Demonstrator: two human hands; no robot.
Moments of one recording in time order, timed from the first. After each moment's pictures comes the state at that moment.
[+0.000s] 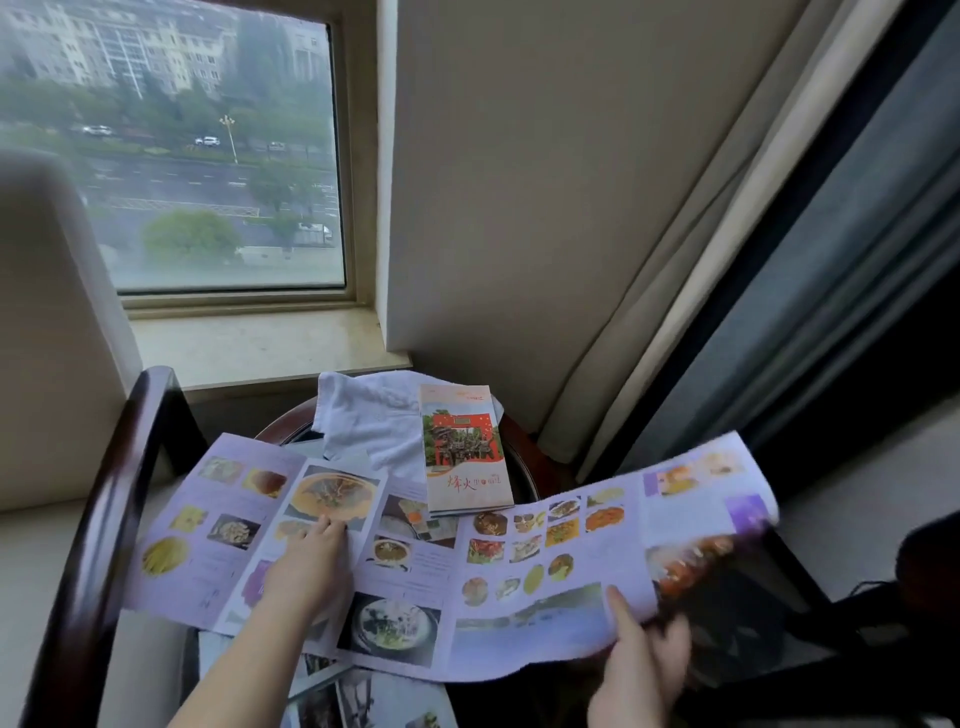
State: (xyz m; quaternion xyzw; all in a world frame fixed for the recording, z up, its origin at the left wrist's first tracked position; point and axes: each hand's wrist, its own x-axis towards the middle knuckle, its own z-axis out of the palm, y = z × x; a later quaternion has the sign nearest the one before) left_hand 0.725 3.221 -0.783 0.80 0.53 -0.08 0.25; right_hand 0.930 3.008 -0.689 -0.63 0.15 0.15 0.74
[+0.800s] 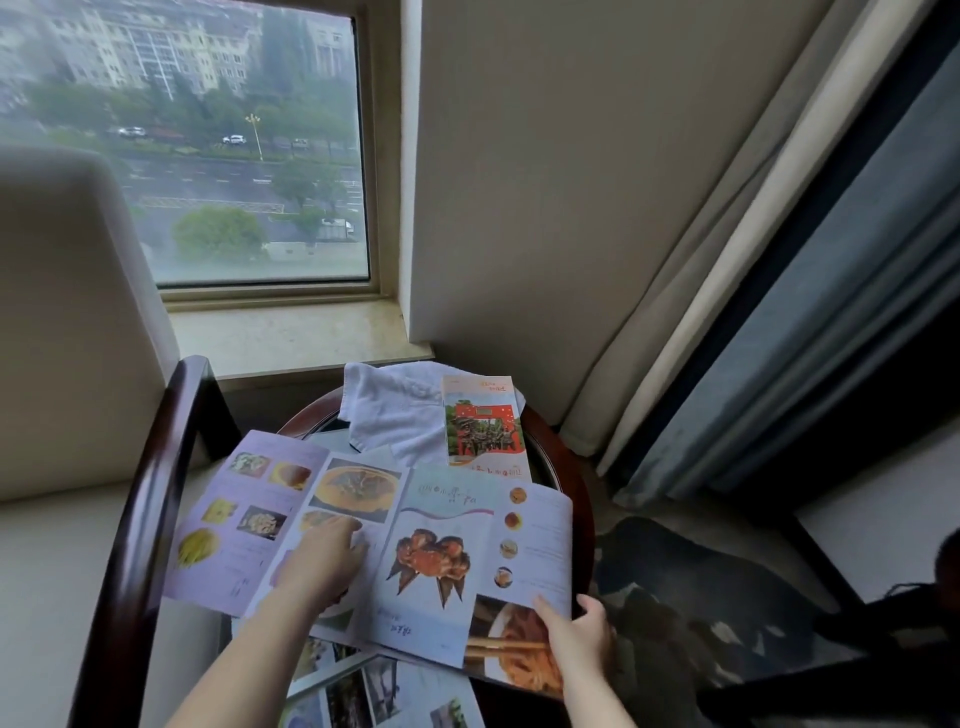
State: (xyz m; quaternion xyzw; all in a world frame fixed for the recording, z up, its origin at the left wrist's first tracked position) left_hand 0.710 3.226 -0.804 0.77 0.57 -0.02 0.28; right_hand 0.920 3.029 -0.762 -0.87 0.01 0.34 0.34
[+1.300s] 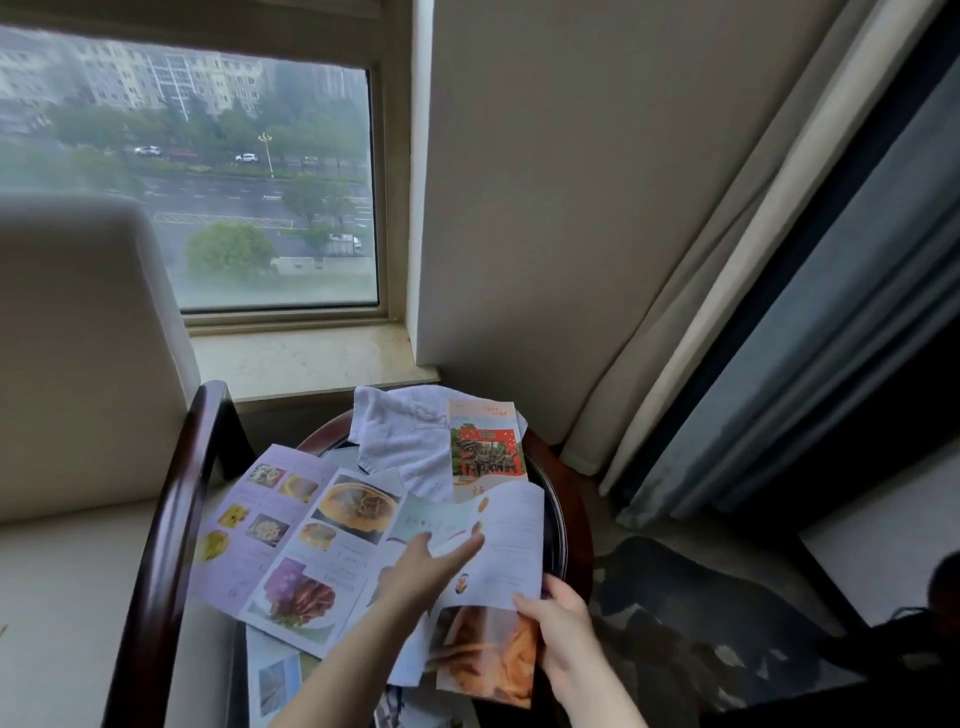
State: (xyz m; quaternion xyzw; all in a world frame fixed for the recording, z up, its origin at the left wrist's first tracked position) left_hand 0.782 3.168 -0.731 0.56 0.59 0.07 0.58; right_hand 0.906 3.051 -0.693 -0.68 0.01 0.51 0.52
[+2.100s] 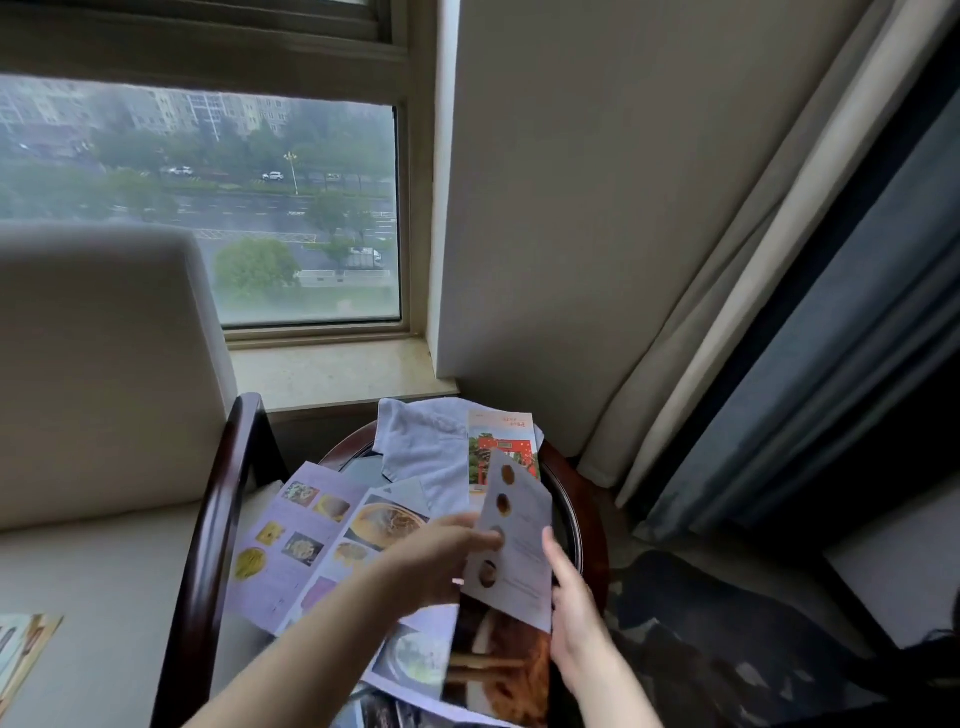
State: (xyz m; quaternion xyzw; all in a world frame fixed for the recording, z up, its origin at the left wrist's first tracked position) left_hand 0.764 3.172 -0.626 0.44 0.40 0.04 0.80; right_hand 0.895 3.063 -0.655 -0.60 0.00 0.57 0.56
